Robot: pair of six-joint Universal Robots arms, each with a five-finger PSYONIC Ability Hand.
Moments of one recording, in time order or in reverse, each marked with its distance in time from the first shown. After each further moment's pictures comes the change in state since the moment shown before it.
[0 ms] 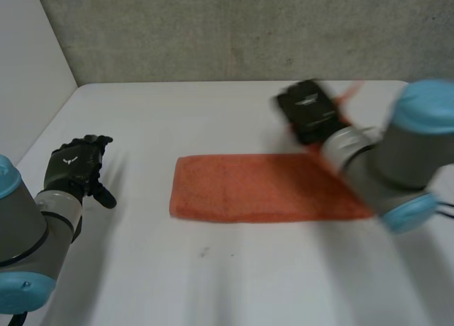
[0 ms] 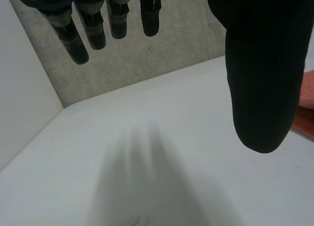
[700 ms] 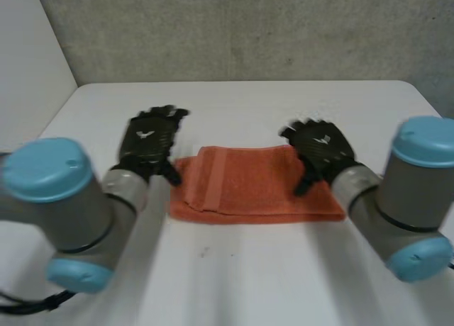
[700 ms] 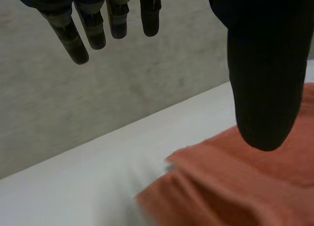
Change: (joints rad) left arm -0.312 -0.154 0.293 -0.001 0.014 0.003; right arm -0.044 -0.108 0.267 0.050 0.150 0.214; left_hand 0.000 -0.001 -0.002 0.000 0.000; right_hand -0.748 -0.959 -0.969 -0.958 -0.911
